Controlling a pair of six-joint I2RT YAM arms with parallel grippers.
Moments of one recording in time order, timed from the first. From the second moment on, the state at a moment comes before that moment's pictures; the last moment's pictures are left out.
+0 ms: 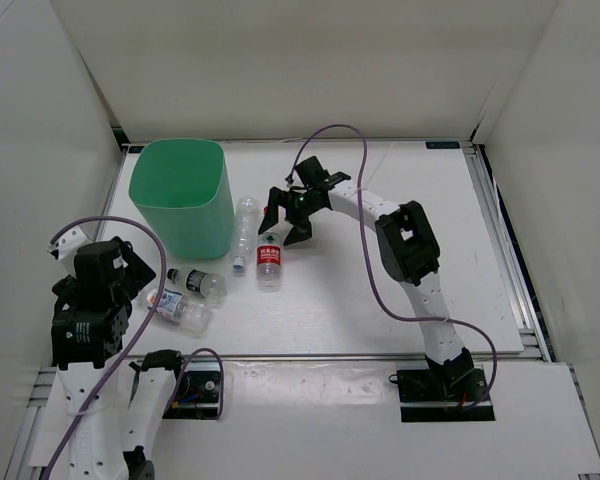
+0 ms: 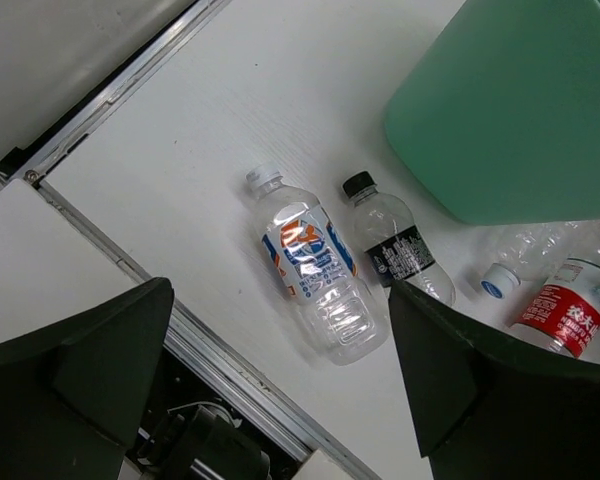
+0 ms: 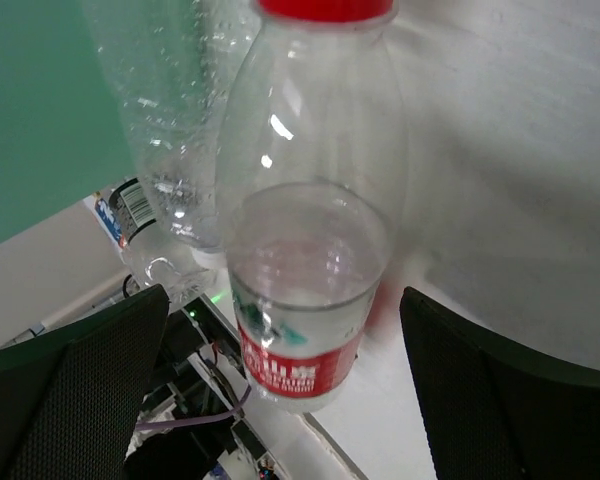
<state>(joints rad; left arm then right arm) 0.05 0.63 1.17 -1.24 -0.47 -0.53 0.62 2.34 1.91 -0.59 -0.68 0.70</state>
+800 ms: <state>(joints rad) 0.05 0.61 1.09 -1.18 -0.45 -0.54 0.60 2.08 1.95 -0.66 -0.68 0.73</state>
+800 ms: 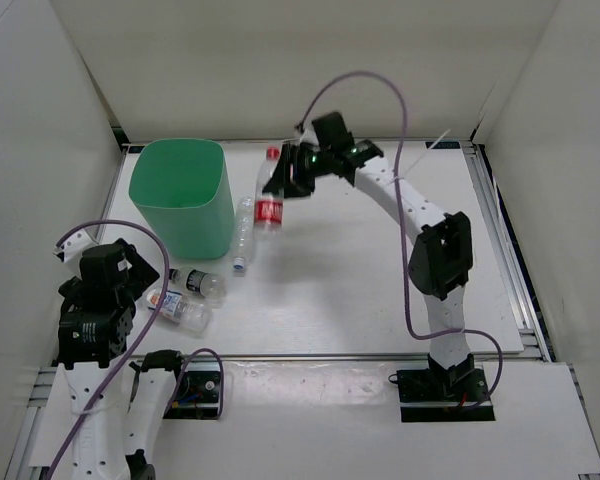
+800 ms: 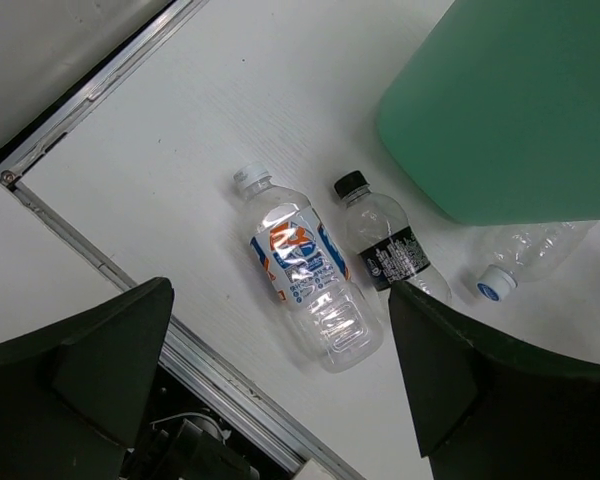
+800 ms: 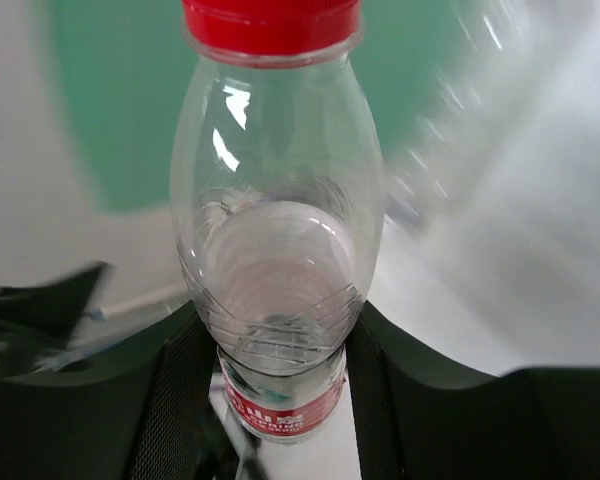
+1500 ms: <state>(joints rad) -0.13 0.72 1.09 -1.20 -0.40 -0.54 0.72 2.27 2.52 -0.24 -0.39 0.75</state>
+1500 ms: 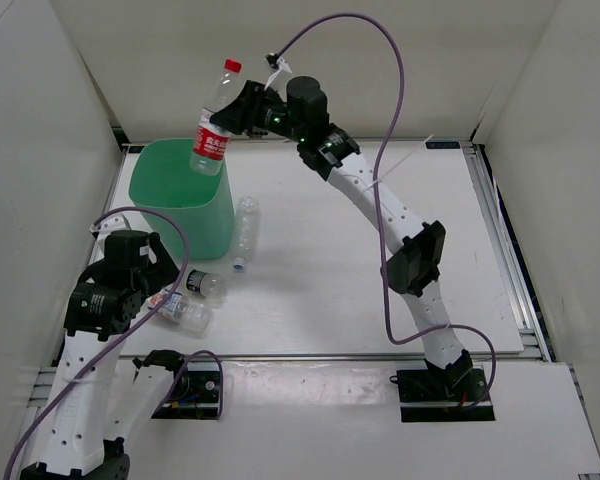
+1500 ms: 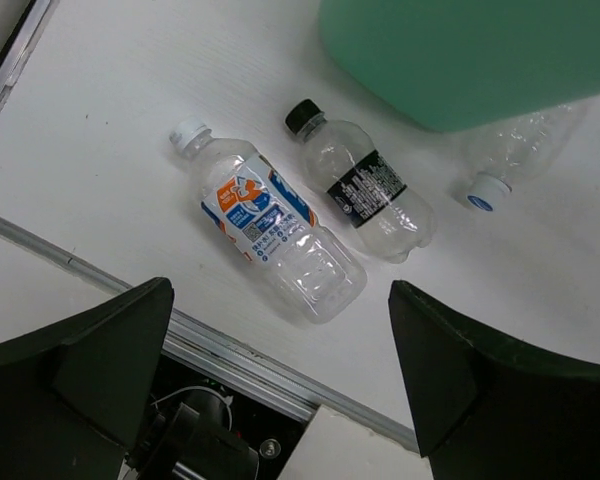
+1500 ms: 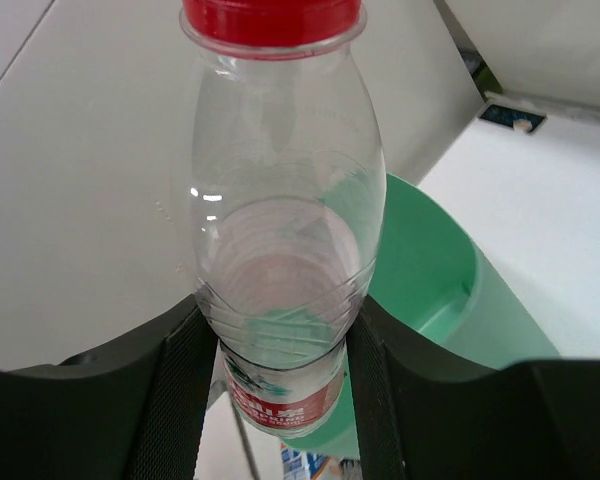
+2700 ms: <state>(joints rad) -0.24 0.67 0.88 -1.22 -0.49 -1.08 0.77 1.82 2.16 -0.59 -0.18 0.47</state>
